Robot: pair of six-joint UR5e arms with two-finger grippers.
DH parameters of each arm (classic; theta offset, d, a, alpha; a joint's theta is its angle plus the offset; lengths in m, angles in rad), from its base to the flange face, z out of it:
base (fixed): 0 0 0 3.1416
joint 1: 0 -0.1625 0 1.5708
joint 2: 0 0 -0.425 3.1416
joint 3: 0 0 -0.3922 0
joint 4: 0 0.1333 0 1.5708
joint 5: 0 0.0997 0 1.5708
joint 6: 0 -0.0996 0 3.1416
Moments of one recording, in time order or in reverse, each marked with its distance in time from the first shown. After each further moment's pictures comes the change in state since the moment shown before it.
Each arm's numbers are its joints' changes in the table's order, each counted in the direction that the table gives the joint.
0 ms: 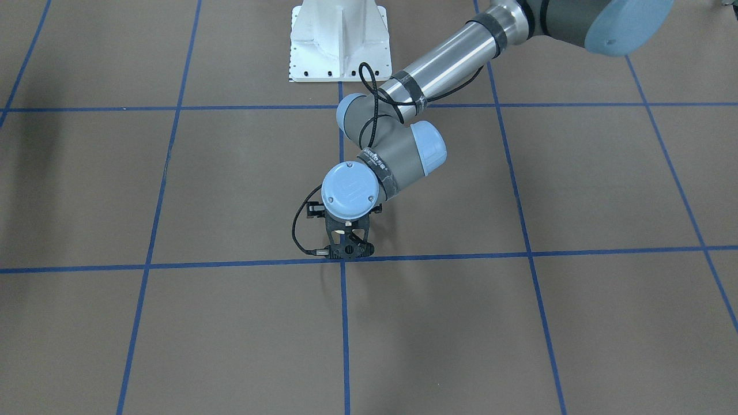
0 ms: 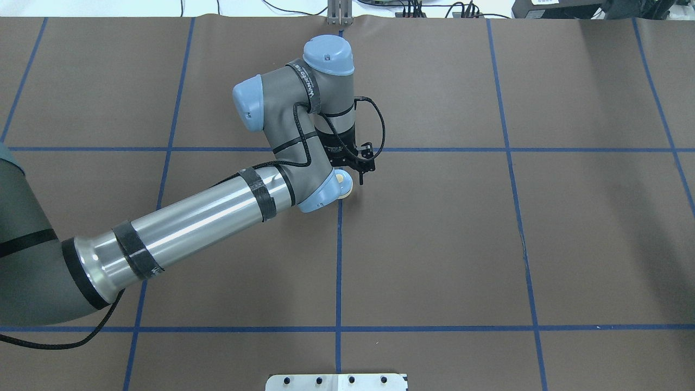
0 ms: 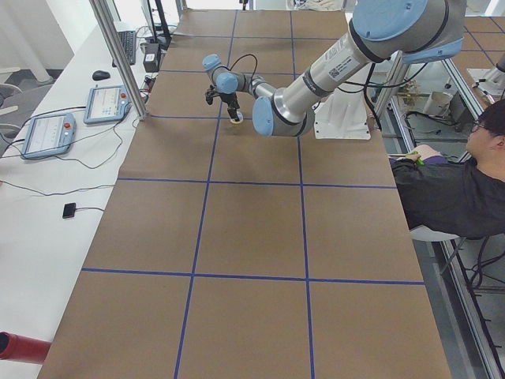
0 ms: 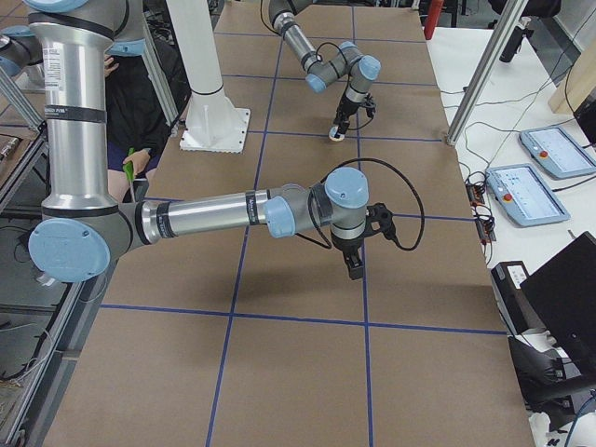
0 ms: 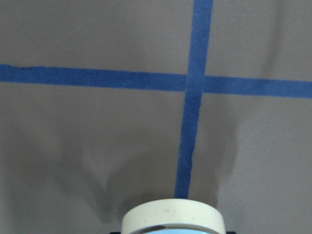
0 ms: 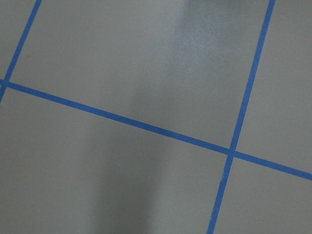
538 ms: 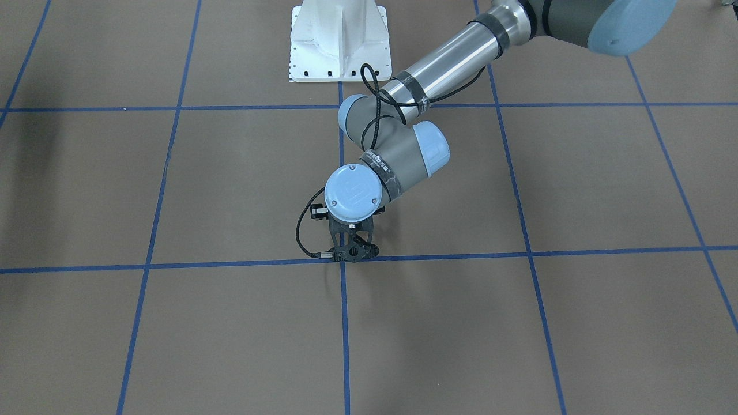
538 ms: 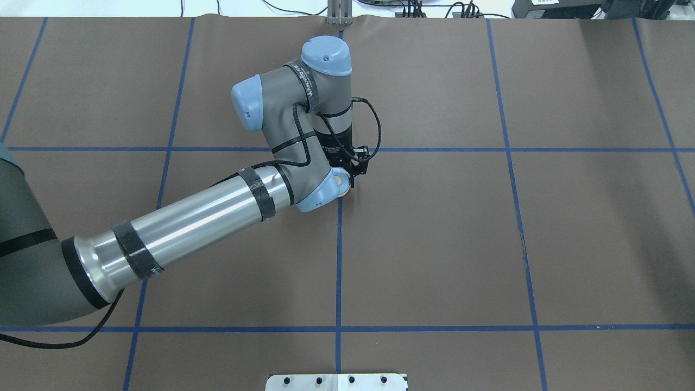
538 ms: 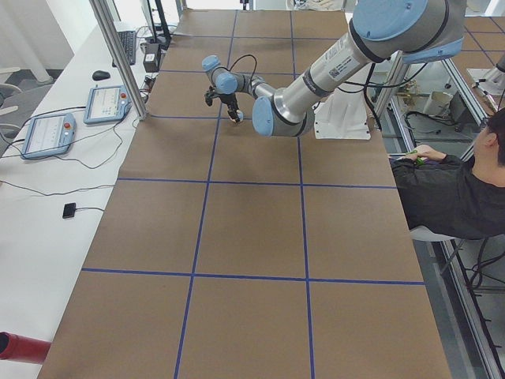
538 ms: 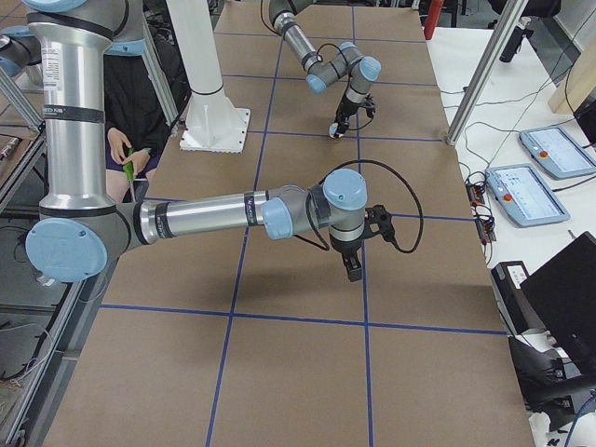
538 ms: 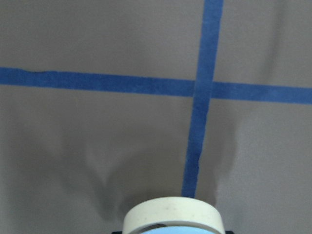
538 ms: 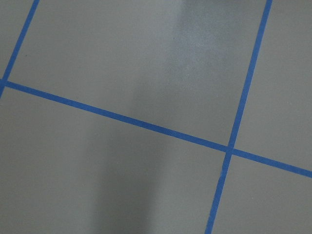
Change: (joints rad) left arm -0.008 0.000 0.020 0.009 -0.001 0.006; right arm -0.014 0.009 0.001 0.001 0.001 0.000
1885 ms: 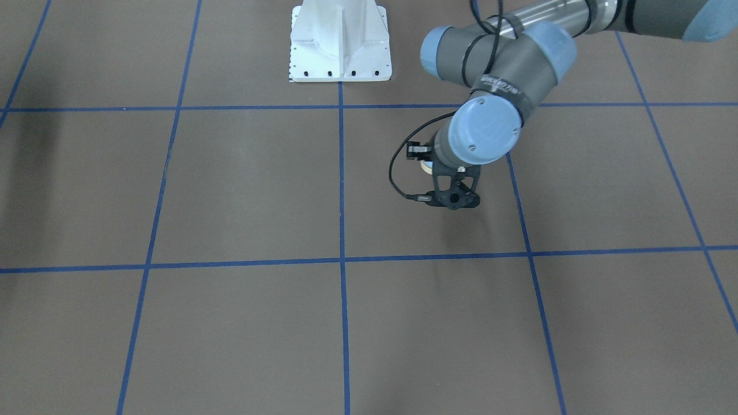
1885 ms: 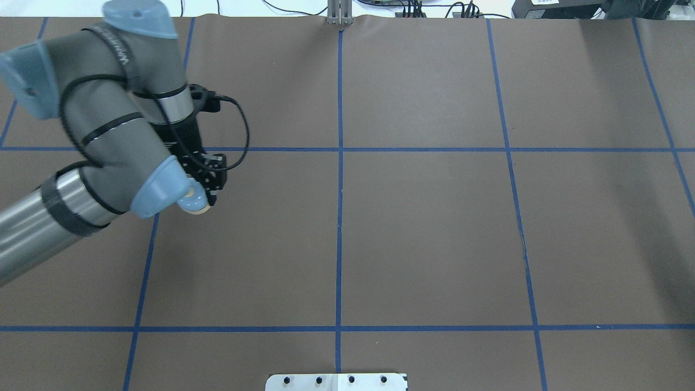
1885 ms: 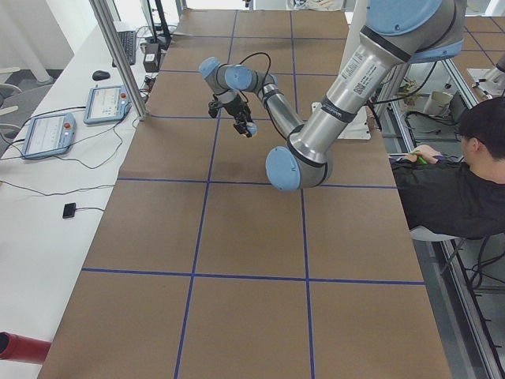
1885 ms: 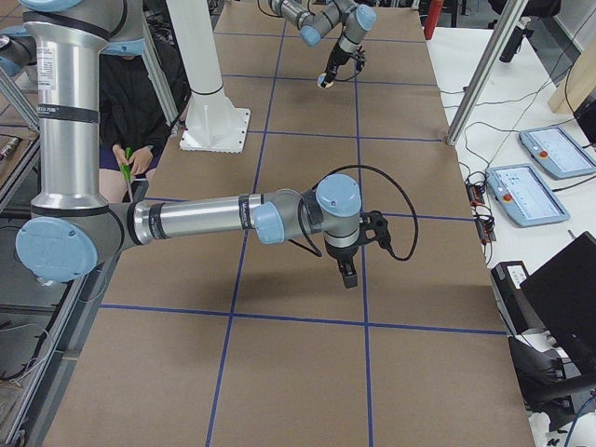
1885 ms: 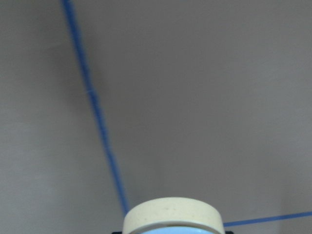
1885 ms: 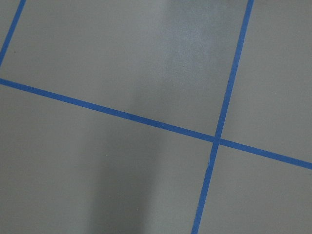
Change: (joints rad) left arm 0.110 -0.296 -0.576 0.523 -0.101 -0.328; right arm -0.024 0.020 0.003 0.005 0.001 0.005
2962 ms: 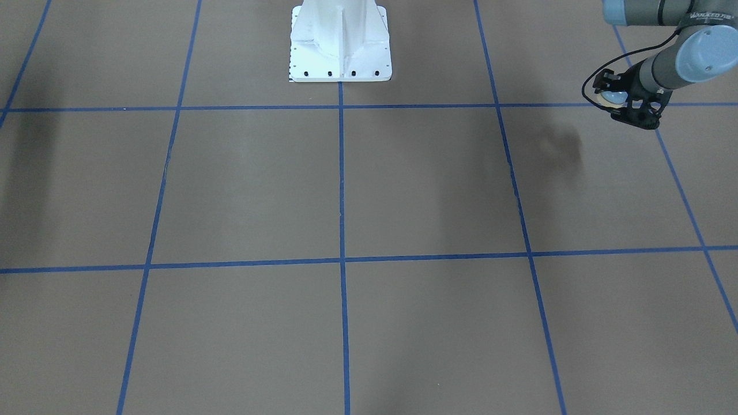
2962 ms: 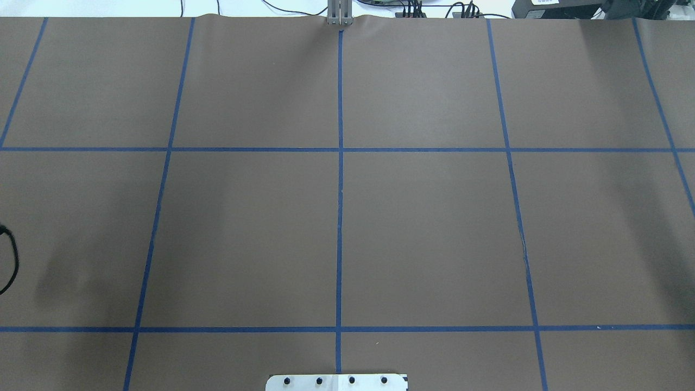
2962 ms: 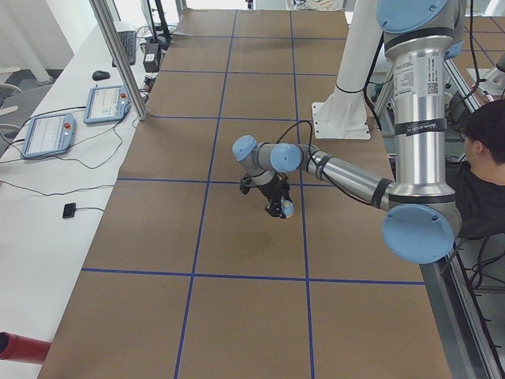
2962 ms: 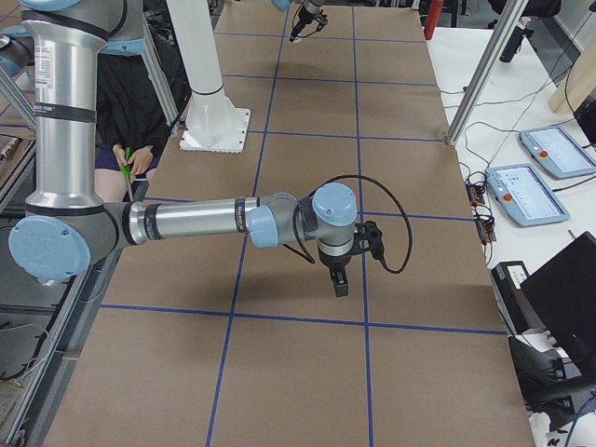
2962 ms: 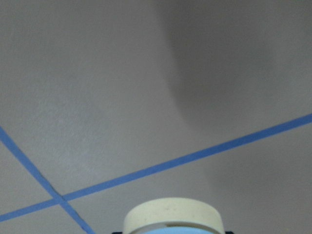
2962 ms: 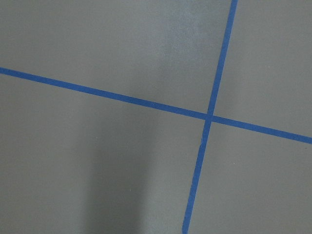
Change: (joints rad) left arm 0.135 -0.847 -0.543 0.013 0.060 -0.592; right arm -0.012 0.031 -0.001 -0.047 -0.003 0.017
